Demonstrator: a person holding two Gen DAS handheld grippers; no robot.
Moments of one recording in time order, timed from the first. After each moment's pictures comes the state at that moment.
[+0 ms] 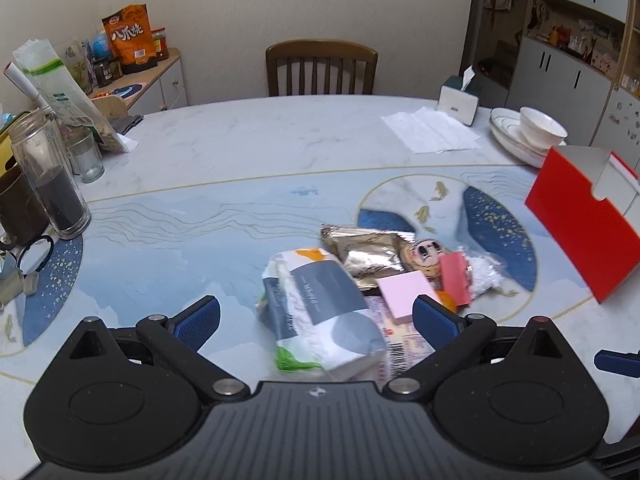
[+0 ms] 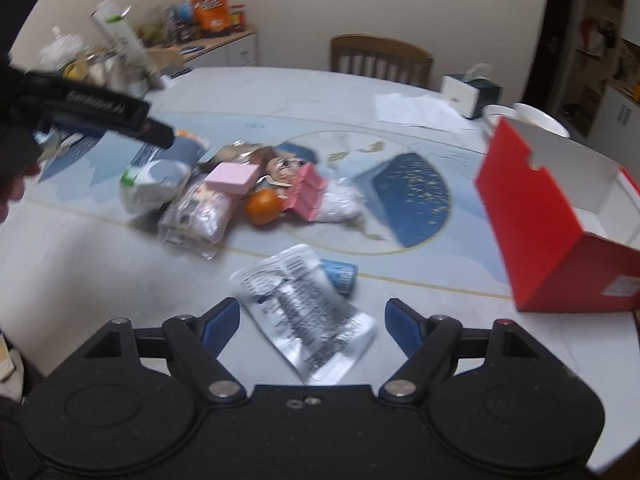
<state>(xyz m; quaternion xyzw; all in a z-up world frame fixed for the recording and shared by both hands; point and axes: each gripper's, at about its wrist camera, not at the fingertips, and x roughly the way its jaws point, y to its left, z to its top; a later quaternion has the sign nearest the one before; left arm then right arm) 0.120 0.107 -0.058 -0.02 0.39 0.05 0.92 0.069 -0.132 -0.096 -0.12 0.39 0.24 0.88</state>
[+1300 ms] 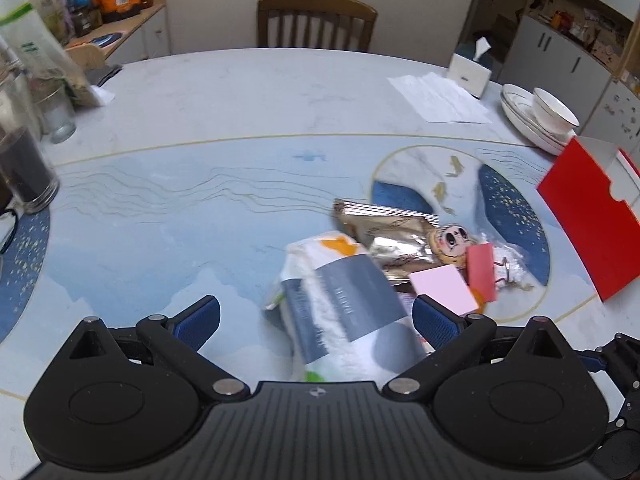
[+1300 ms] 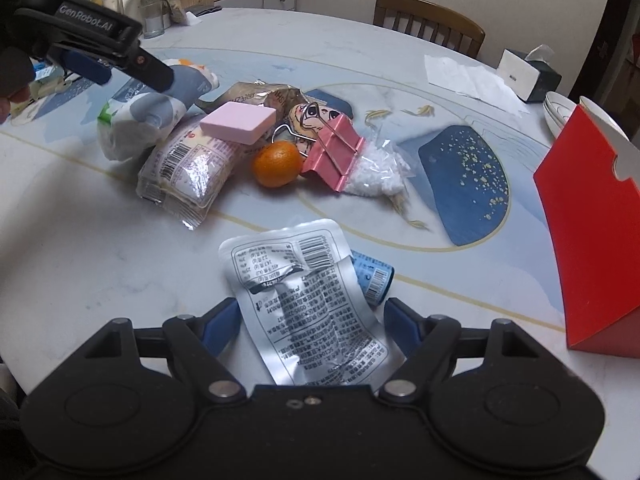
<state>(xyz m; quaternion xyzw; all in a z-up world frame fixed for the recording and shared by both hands) 0.165 0.141 -0.082 -0.06 0.45 0.01 0.89 0.112 -0.107 -0.136 -0.17 0.43 0.26 0.84</state>
